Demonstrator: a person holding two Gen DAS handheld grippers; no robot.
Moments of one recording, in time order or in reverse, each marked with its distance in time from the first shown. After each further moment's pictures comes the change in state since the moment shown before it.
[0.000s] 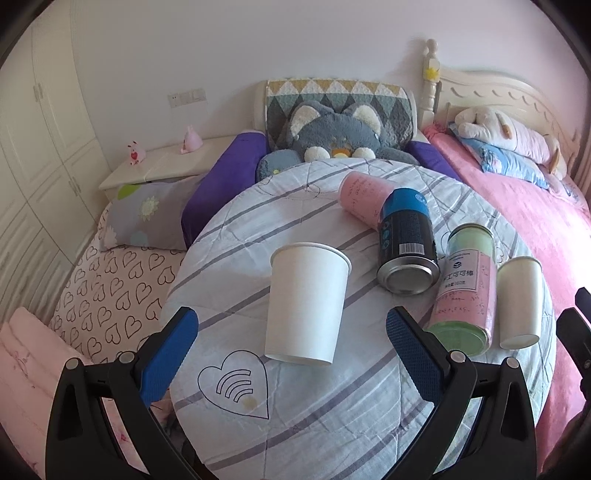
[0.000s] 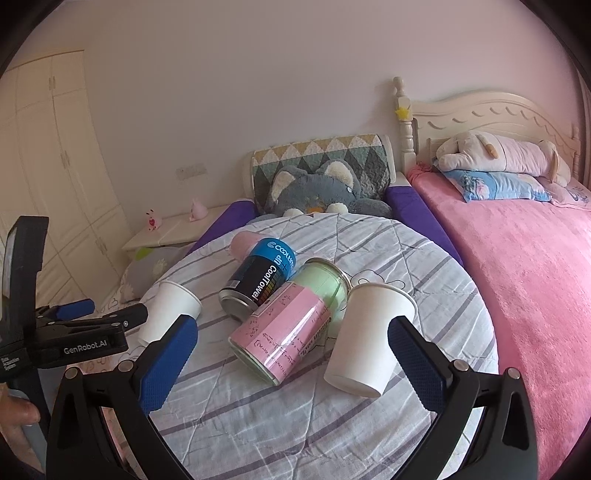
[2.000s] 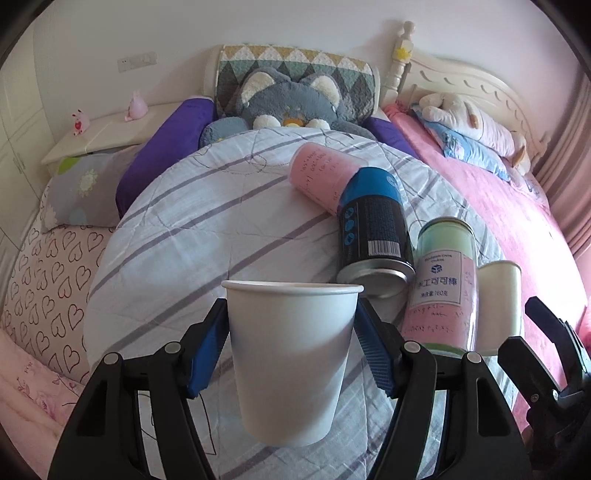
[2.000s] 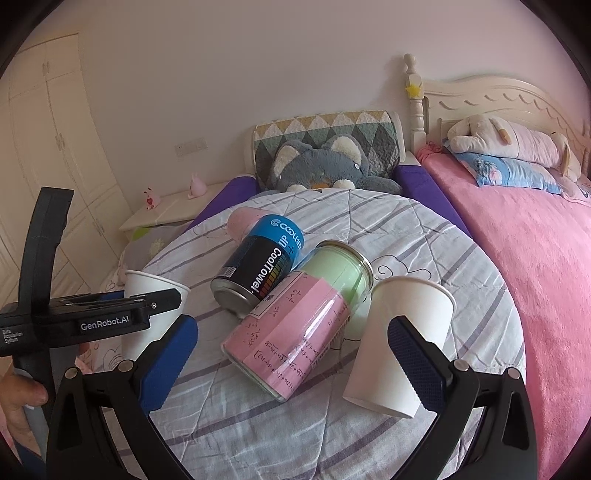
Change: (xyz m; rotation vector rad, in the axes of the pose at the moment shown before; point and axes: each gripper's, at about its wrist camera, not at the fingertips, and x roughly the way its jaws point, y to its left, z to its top) left arm 0.047 -0.007 0.012 -0.003 0.126 -0.249; right arm 0.047 0.013 0.000 -0.017 0.098 0.000
